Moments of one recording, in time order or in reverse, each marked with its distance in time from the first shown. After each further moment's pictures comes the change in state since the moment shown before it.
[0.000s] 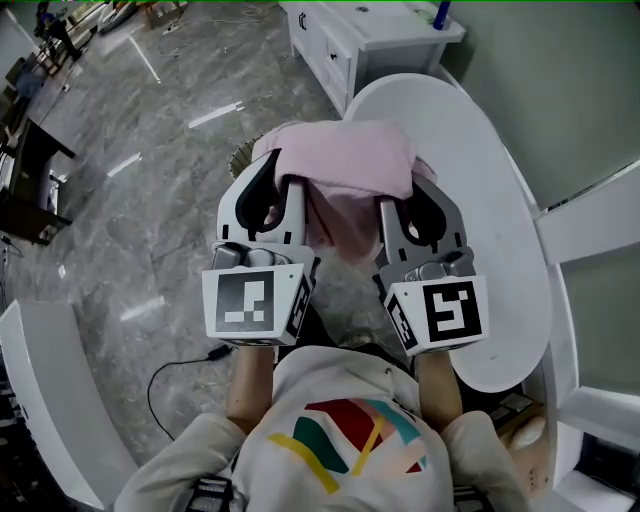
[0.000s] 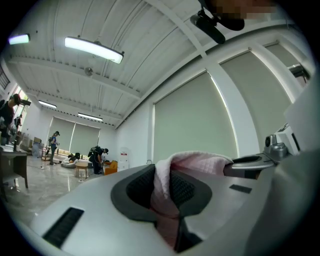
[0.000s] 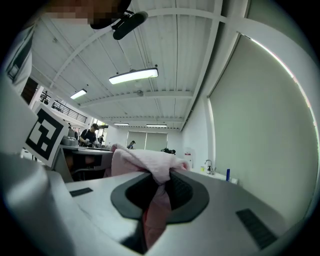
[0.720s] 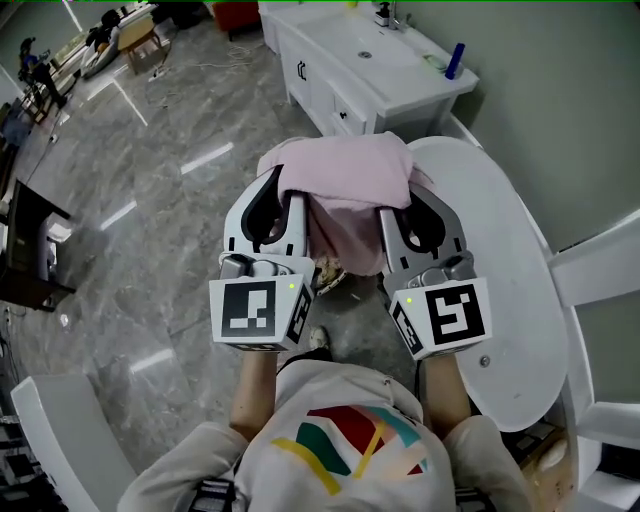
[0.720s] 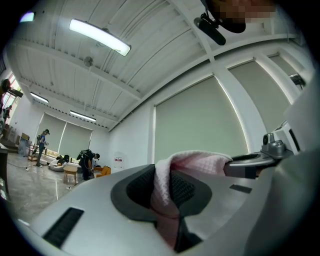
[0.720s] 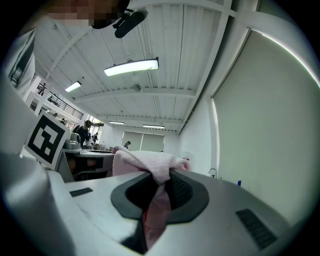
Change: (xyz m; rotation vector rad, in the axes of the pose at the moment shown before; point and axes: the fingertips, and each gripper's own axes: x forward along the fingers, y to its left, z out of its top) left arm 0.183 0.174 0.021 -0.018 -0.074 -0.094; right arm 0.244 -0.007 0.038 -0.047 -0.032 -0.046
